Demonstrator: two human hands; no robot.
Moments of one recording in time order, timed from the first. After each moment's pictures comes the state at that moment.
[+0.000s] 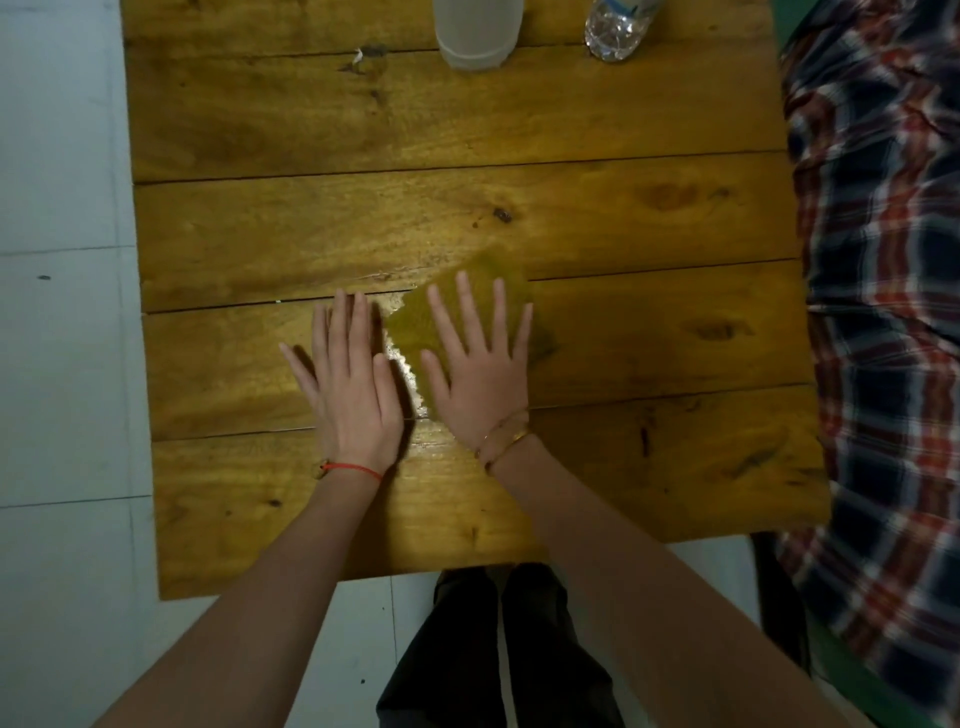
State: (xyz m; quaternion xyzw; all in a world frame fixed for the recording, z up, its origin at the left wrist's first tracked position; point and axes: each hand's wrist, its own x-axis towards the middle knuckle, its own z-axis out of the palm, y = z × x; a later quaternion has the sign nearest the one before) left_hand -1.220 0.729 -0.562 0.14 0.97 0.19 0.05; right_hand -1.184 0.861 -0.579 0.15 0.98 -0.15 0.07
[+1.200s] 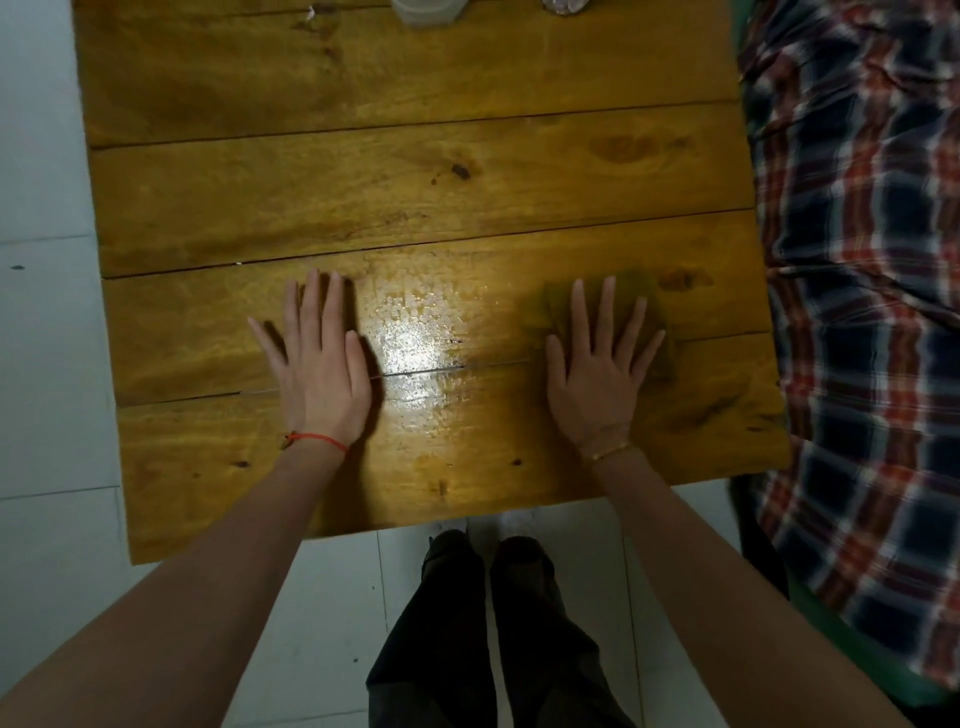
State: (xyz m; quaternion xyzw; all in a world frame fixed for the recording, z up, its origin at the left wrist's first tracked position) left_hand -1.201 0.723 -0.562 0.17 0.97 0.13 0.07; right_hand -1.077 0.958 -0.580 0.33 0.93 -0.12 0.09
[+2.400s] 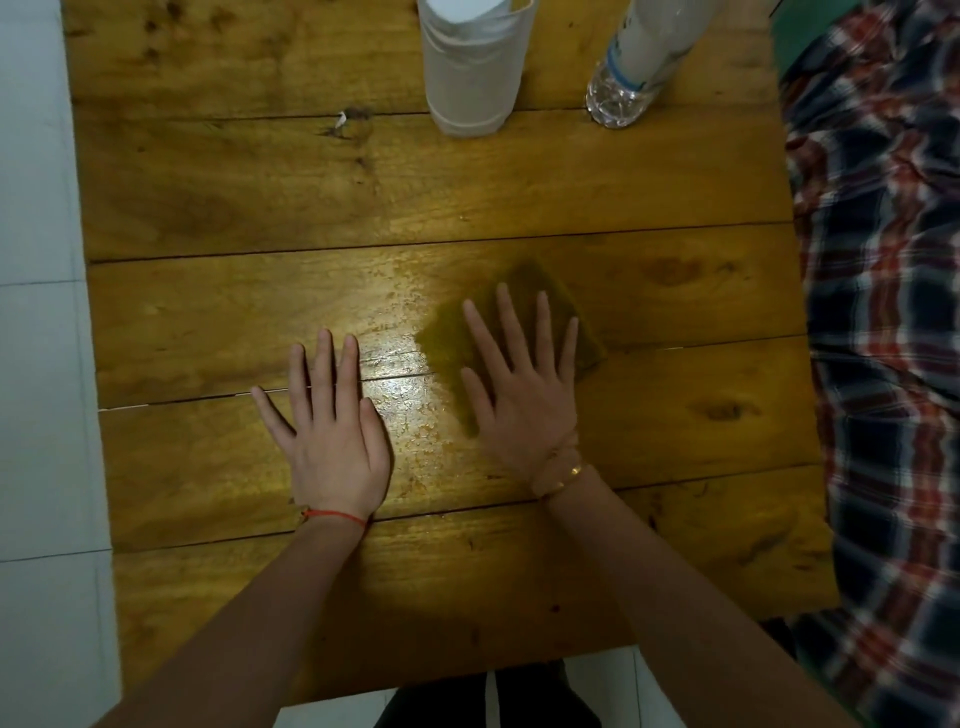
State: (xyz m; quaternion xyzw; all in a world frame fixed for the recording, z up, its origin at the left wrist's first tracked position) left_hand -1.272 0.742 -0.580 0.13 0.98 0.10 0.09; right_hand -1.229 0.928 -0.582 0.16 0.98 -0.09 0.06
